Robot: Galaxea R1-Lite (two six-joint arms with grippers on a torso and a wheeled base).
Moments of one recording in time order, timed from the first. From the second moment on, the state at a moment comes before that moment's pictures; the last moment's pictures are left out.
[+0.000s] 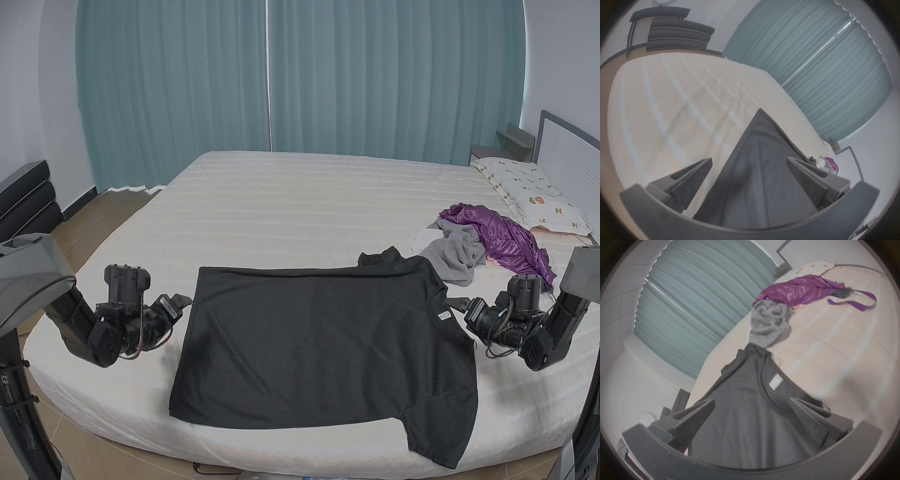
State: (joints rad) left arm -0.11 2.11 -0.74 -0.76 0.03 -0.84; right arm 0.02 2.18 -0.58 -1.10 0.21 0.73
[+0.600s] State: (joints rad) left arm -0.20 1.93 -0.27 -1.03 -0.12 -1.07; right arm 0.03 2.02 -0.14 -1.30 0.31 0.78
